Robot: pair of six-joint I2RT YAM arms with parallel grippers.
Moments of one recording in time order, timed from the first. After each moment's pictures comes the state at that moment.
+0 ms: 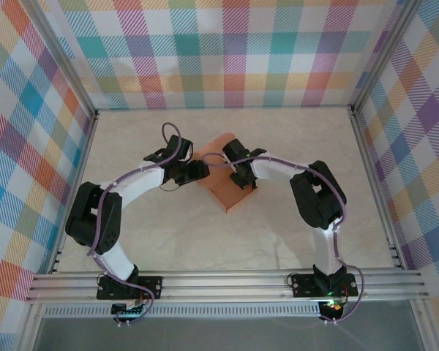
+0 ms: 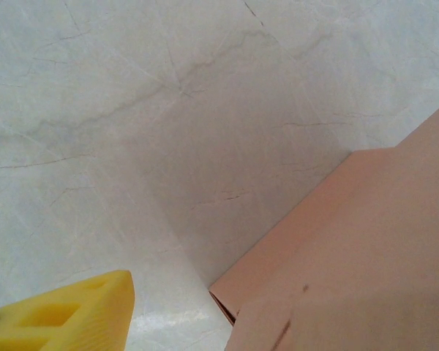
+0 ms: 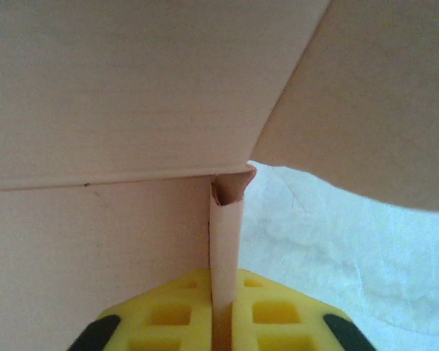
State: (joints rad) left arm -0.44 1.68 1.13 -0.42 0.17 -0.66; right arm 0.66 2.02 1.43 -0.63 0.28 -0.12
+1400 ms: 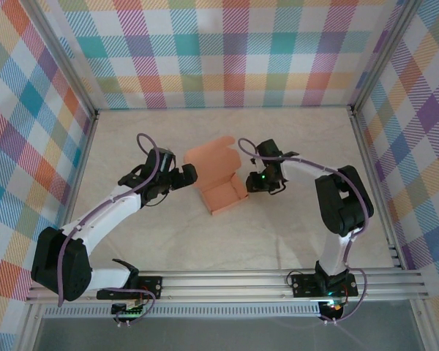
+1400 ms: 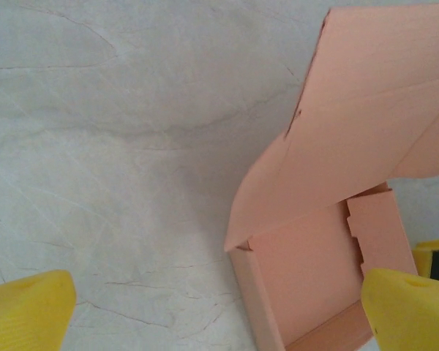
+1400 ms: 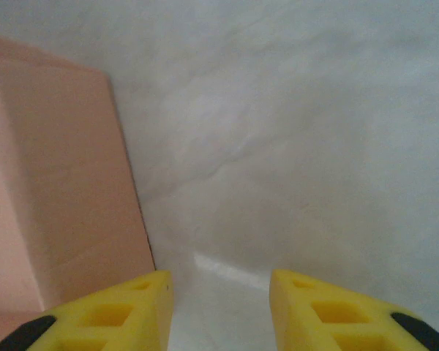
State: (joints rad) left arm -0.43 1.29 0.90 -0.45 -0.04 -0.67; right arm 0.46 1.83 1.15 -0.56 -0.23 0.26
